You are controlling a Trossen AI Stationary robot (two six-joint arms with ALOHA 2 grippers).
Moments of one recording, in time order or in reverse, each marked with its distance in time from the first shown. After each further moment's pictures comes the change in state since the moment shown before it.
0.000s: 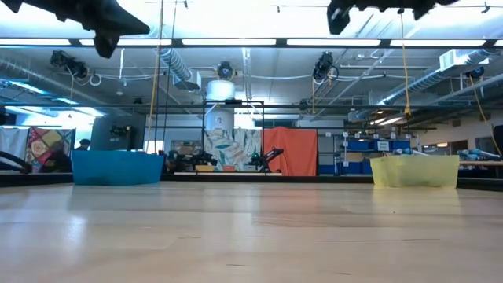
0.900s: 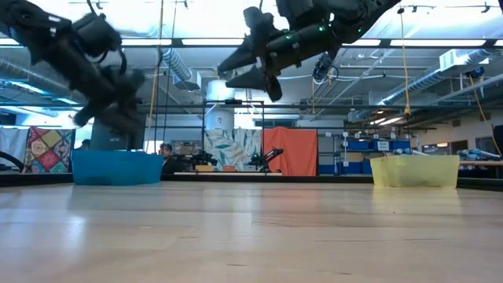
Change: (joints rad) left arm 0.342 0.234 -0.276 0.037 -0.219 -0.262; right arm 0.053 0.685 0.336 0.118 0.329 0.305
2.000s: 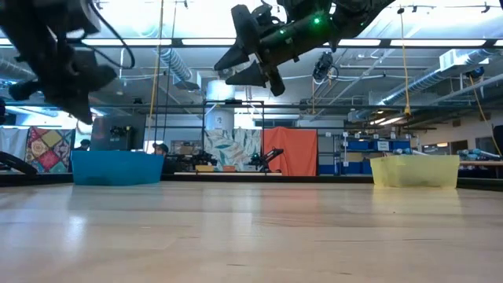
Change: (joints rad) left arm -0.659 -0.050 0.187 -0.750 -0.578 -0.642; right arm 0.075 0.009 0.000 0.019 0.268 0.015
